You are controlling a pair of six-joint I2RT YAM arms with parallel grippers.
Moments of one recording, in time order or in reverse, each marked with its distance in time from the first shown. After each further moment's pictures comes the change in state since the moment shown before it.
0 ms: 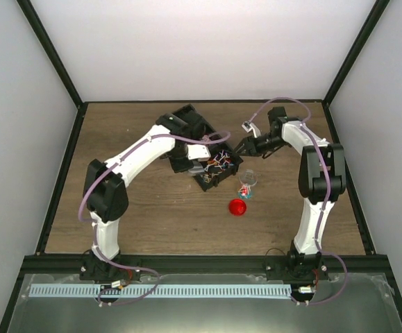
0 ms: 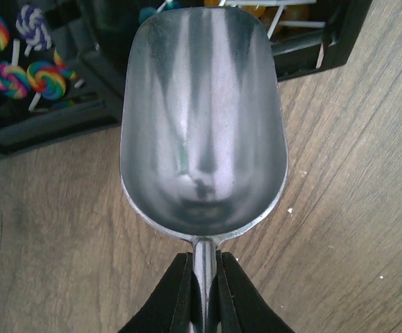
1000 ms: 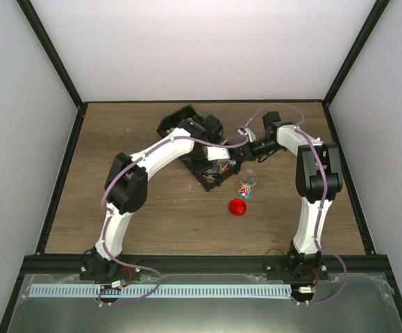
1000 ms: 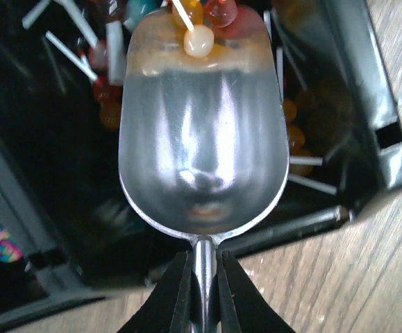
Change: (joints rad) left arm -0.070 0.232 0.148 0.134 0.069 0.047; right arm 0.034 0.024 -0.053 0.082 -0.015 0.074
